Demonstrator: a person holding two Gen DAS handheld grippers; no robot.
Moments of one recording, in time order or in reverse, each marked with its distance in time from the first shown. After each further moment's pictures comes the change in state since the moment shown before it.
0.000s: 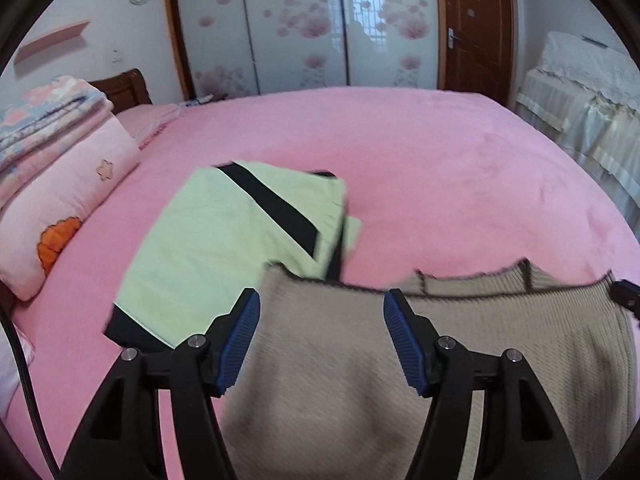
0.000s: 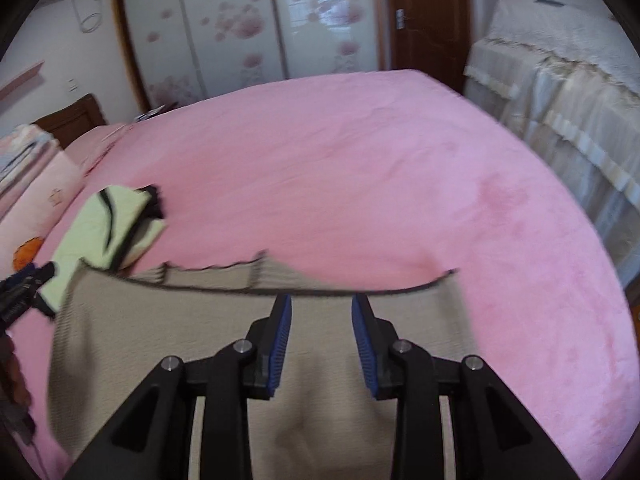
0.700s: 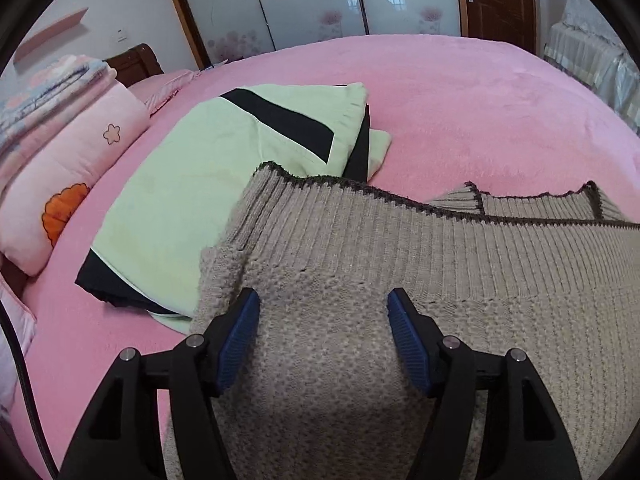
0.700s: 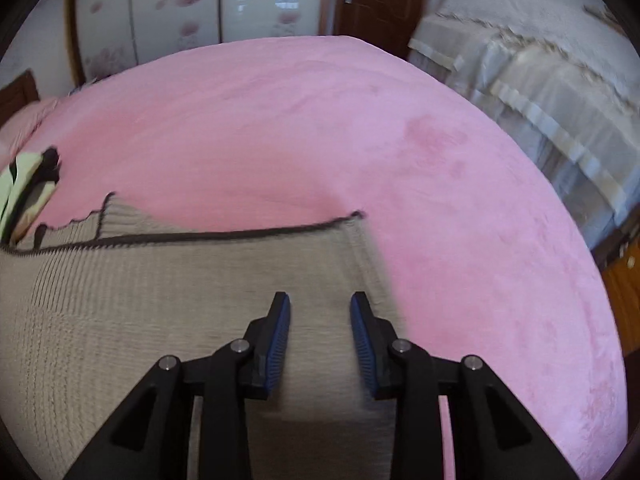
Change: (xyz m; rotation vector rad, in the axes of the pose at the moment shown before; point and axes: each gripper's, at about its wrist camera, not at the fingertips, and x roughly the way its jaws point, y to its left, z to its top) left arm 0.073 0.000 -0.039 0.021 0.117 0.139; right arm 0.051 -0.108 -0.042 0.068 0.069 -0.258
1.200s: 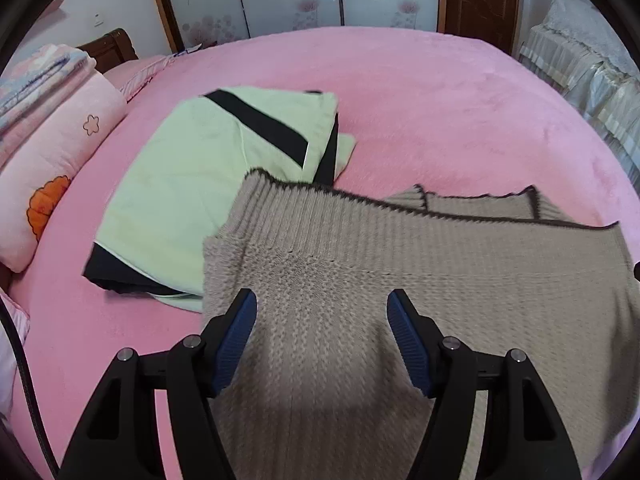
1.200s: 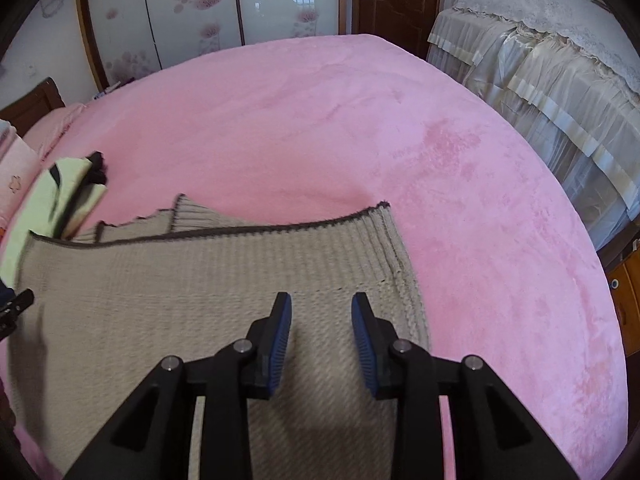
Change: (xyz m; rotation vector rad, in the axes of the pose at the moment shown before) left arm -0.065 0.006 0.008 0.005 0.069 -0.136; right arm -0.076 0.029 0.005 -0.018 0.011 0.073
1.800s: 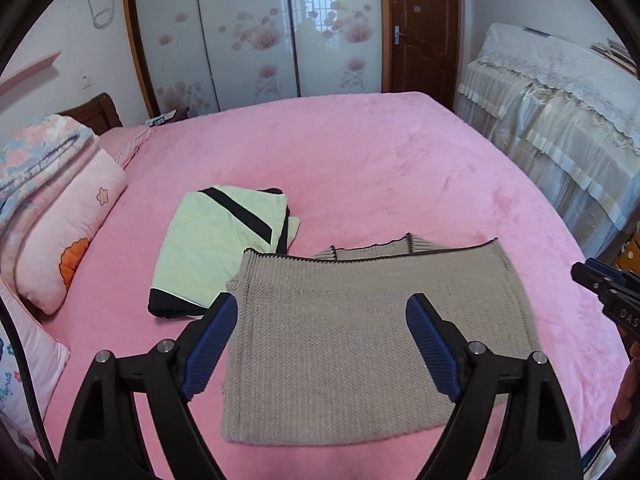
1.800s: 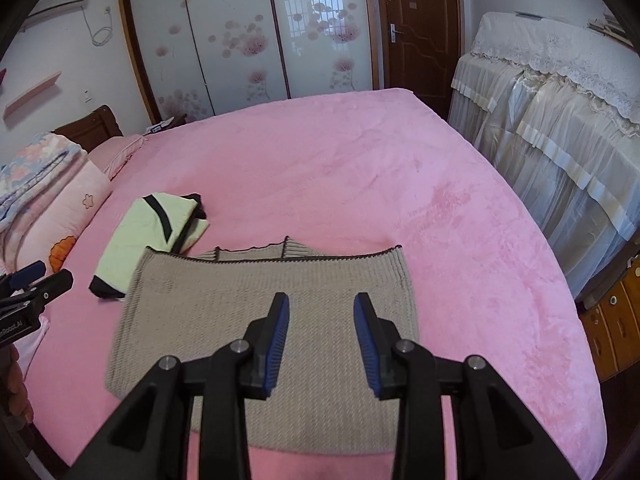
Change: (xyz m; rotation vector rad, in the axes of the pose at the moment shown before) left arm -0.233 -0.028 -0.013 0.101 -0.184 -0.110; right arm -0.201 0.021 -0.019 -0.042 -0.128 0.126
